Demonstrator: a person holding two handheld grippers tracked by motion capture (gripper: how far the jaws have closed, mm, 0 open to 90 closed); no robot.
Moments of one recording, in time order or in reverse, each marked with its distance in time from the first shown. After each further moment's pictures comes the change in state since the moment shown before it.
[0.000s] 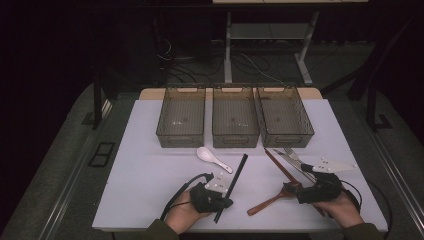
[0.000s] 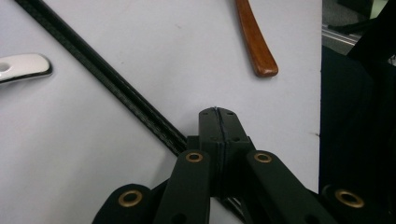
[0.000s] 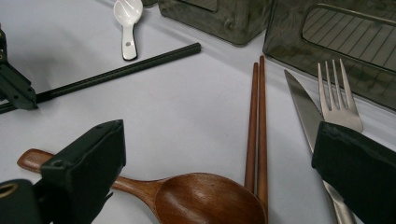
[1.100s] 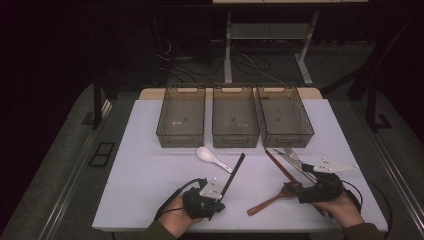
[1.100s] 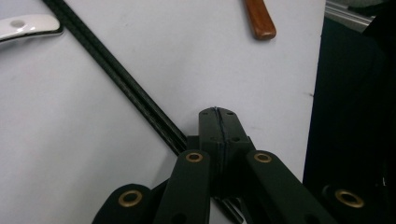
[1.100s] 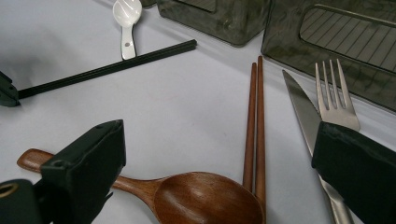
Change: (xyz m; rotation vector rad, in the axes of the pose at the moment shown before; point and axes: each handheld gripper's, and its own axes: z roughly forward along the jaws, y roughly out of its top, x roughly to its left) left arm -0.012 -0.012 -0.015 0.069 0.056 0.014; right arm -0.001 0.000 -0.001 -0.003 -0.005 0.004
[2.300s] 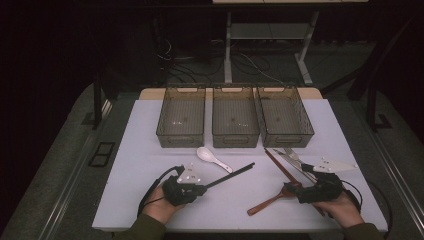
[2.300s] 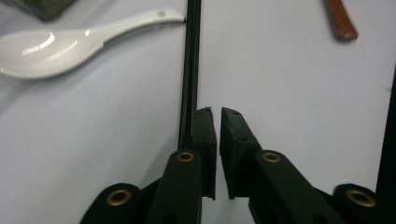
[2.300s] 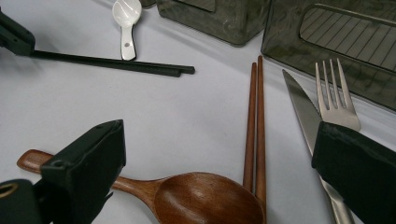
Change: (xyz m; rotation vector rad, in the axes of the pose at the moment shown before) left arm 0.034 -0.019 -0.035 -0.072 0.153 -0.086; right arm 0.001 0.000 0.001 0.001 0.001 0.002
